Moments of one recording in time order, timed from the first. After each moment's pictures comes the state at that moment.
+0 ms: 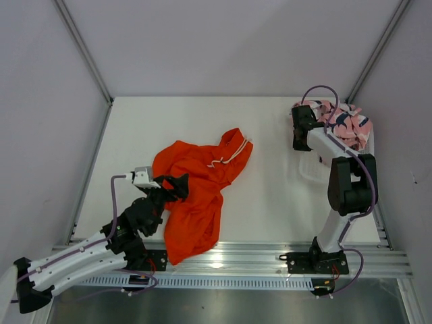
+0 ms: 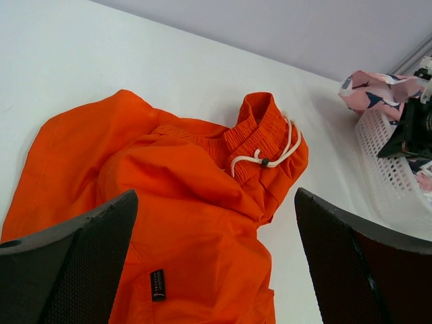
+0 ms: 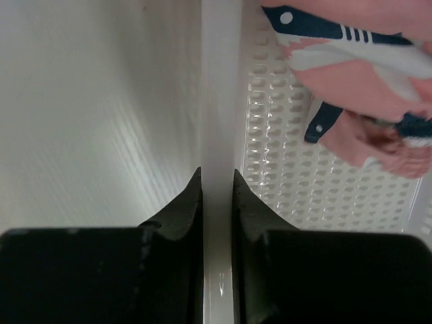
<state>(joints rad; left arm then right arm) -1.01 0.45 0.34 0.03 -0.84 -0.48 0.16 1.80 1.33 -0.55 0.36 0.24</state>
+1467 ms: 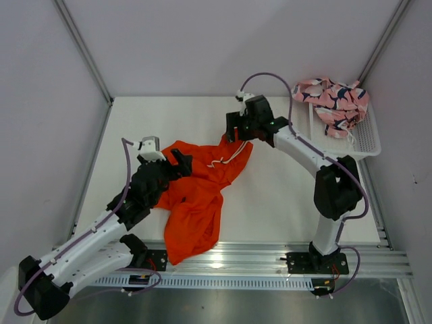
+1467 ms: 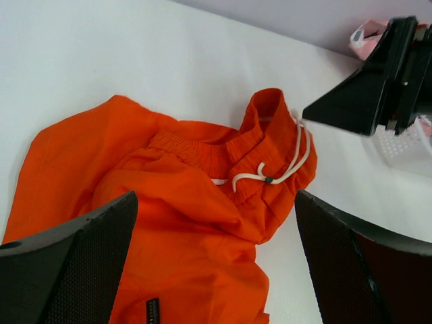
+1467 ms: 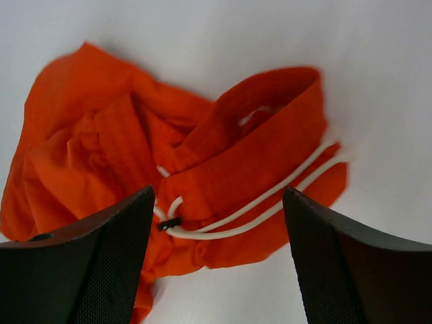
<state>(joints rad) -0.69 0.77 0.60 -0.05 -0.48 -0.52 0.50 1.82 1.56 -0.37 -0.12 0.25</state>
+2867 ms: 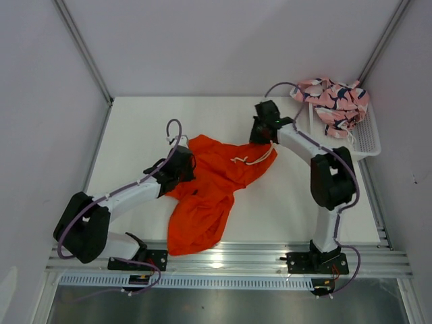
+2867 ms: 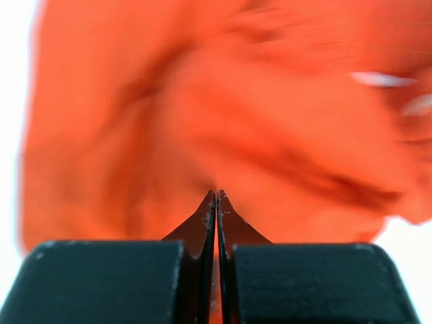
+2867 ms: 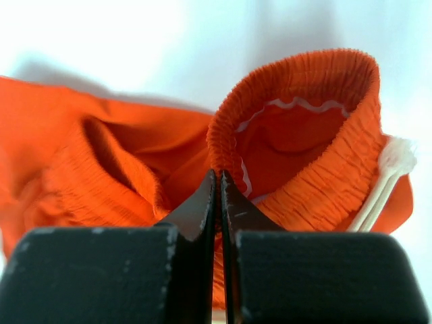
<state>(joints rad) -0.58 1.37 0.76 -0.17 -0.27 -0.54 0.47 2.03 1.63 -0.49 0.08 0.53</state>
